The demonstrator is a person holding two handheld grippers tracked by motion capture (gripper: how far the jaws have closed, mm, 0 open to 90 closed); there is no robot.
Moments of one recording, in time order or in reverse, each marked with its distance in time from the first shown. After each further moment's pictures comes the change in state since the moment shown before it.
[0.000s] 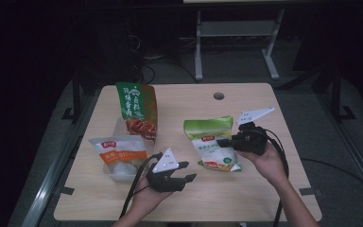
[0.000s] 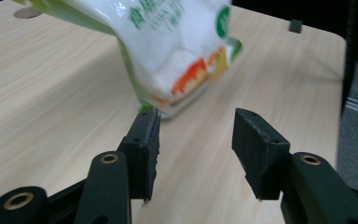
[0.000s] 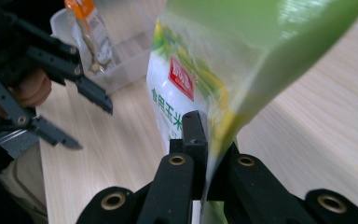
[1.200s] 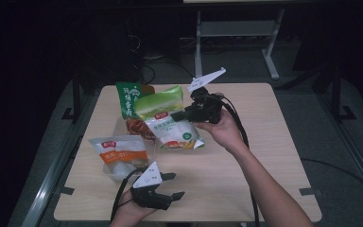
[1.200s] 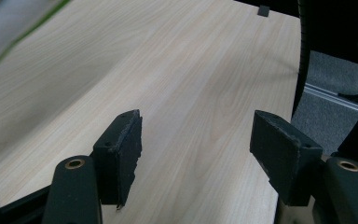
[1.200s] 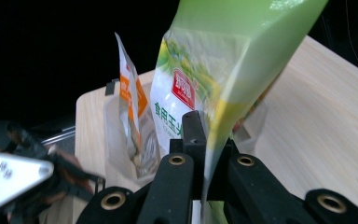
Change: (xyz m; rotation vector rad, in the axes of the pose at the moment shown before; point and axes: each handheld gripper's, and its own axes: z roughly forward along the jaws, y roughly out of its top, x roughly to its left) left arm -0.008 -0.031 -0.032 -0.012 -0.069 -0.003; right arm 0.040 0.134 0.049 -0.051 0.142 -0.125
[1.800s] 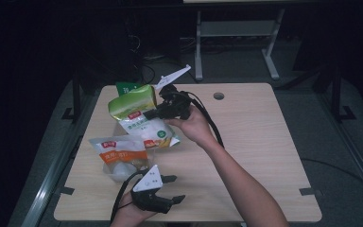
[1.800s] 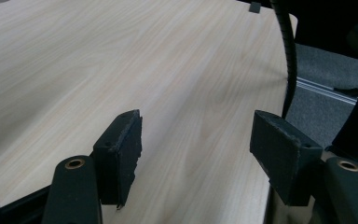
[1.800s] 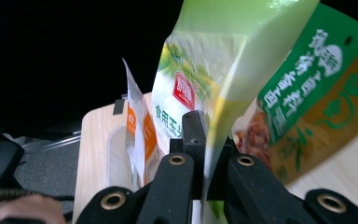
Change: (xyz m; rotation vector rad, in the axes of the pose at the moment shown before) left arm -0.005 -0.001 -0.001 0.016 -0.021 0.031; right arm 0.005 0.036 0.066 0.008 0.064 -0.037
